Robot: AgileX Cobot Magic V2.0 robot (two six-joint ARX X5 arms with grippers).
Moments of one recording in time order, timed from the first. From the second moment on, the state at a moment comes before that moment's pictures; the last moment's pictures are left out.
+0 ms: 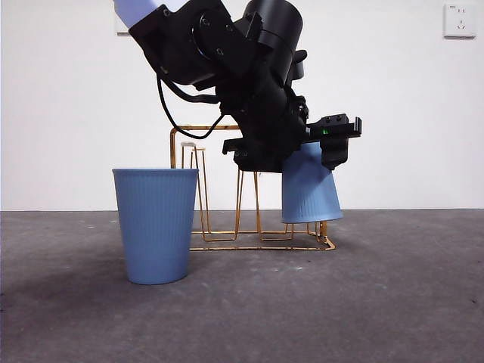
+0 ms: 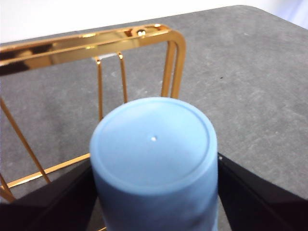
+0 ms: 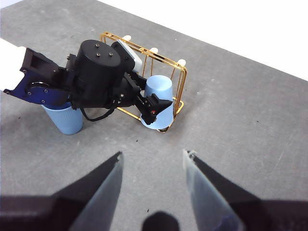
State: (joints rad) left arm -0.80 2.05 1.36 0.32 -0.30 -0.21; right arm 0.58 0.70 1.38 -1.16 0.10 -0.10
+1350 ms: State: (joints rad) left arm -0.81 2.05 1.36 0.07 -0.10 -0.34; right arm 0.58 0.70 1.38 -1.16 0.10 -0.12
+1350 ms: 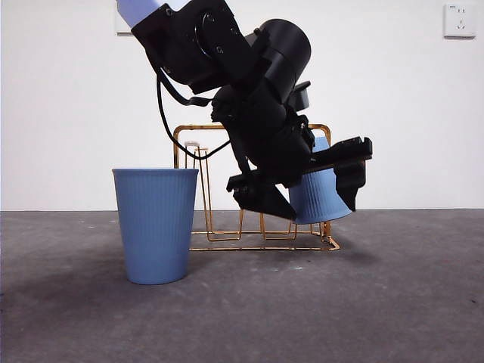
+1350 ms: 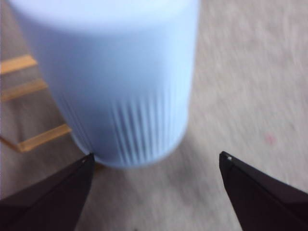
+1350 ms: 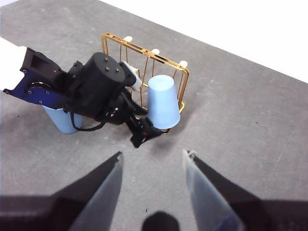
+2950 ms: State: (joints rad) left arm -0.87 0.87 1.36 -0.99 -0.29 -0.22; right arm 0.64 1.41 1.38 -0.71 -0.33 0.10
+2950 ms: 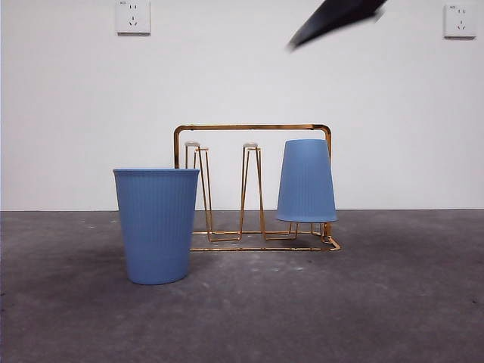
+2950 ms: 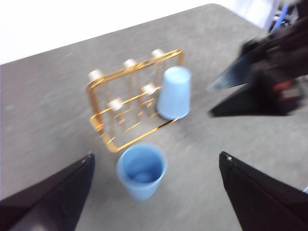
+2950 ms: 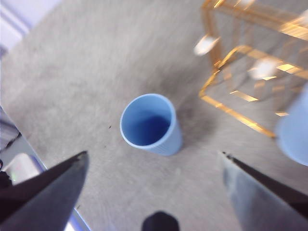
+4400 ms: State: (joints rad) left arm -0.87 0.54 0.91 -0.79 -0.17 -0.46; right arm 0.76 1.89 1.38 -0.40 -0.16 0.25
